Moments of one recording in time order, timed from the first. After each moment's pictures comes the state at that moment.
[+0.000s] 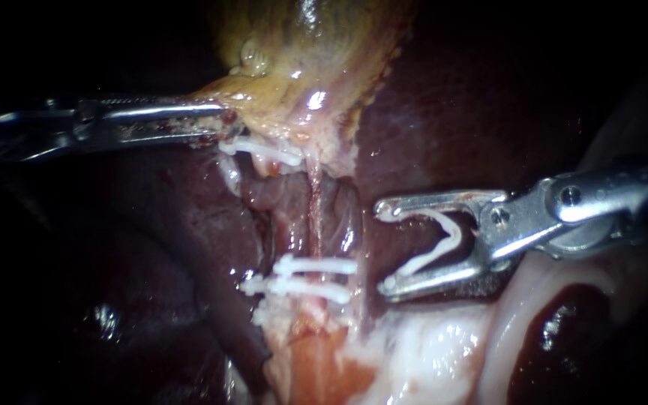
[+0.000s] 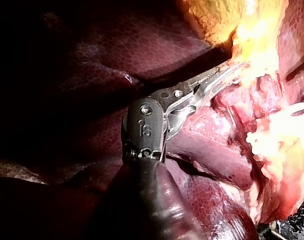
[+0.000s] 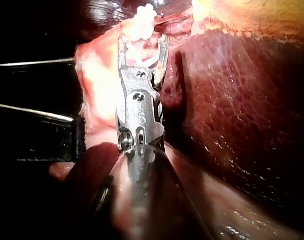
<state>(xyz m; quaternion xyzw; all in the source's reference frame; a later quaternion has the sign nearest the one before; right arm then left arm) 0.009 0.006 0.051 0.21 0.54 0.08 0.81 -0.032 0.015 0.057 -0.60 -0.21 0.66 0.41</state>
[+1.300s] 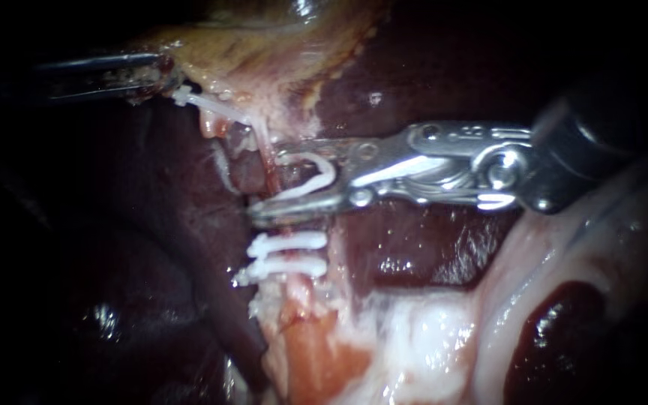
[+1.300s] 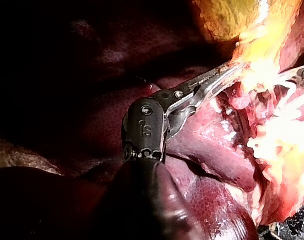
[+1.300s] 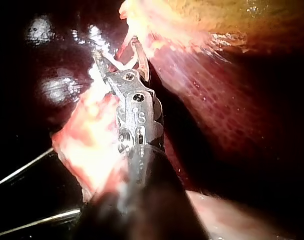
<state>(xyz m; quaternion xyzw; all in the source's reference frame) 0.023 0.010 0.057 0.28 0.52 0.22 0.78 -0.026 0.018 0.051 -0.61 -0.19 0.65 0.41</state>
